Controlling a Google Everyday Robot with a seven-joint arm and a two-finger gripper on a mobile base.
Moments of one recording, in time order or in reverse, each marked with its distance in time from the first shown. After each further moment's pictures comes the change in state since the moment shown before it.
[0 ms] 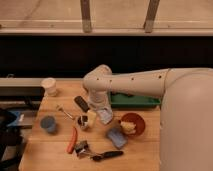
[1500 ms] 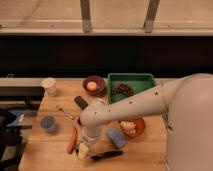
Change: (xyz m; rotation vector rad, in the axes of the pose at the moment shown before) arm 0.043 0.124 0.084 -0.182 0.014 0.160
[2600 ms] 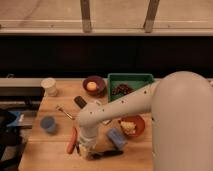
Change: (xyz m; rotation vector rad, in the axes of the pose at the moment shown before) arm -0.008 0.000 0.023 -0.019 0.063 0.035
